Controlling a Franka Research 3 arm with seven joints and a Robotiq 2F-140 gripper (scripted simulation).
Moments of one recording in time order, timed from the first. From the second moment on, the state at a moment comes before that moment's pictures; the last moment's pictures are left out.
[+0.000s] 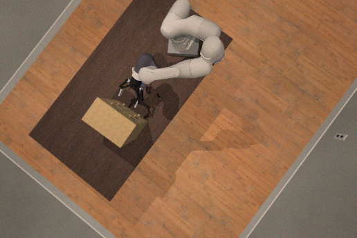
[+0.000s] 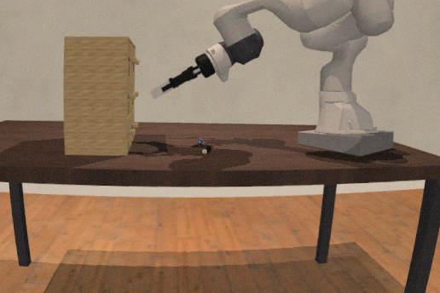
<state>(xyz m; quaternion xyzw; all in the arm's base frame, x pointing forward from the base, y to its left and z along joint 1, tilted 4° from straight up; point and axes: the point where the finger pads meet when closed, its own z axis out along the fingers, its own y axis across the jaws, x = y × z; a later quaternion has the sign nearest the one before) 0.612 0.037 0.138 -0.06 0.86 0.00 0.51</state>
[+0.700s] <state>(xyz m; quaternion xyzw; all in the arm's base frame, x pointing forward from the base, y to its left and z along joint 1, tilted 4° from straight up) 0.604 0.039 0.149 -0.08 0.87 0.00 0.48</state>
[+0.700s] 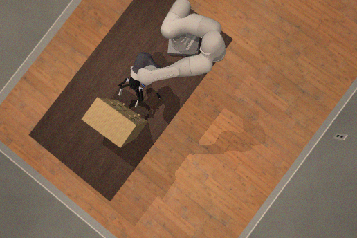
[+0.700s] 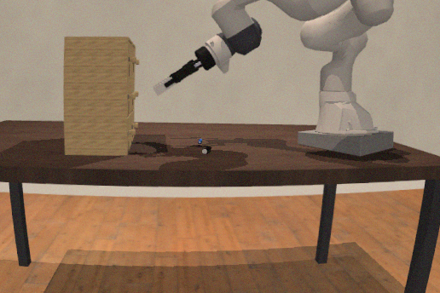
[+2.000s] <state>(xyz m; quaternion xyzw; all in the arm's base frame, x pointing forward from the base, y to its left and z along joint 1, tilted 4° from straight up) 0.557 0.027 0.201 -0.11 0.96 -0.03 0.27</state>
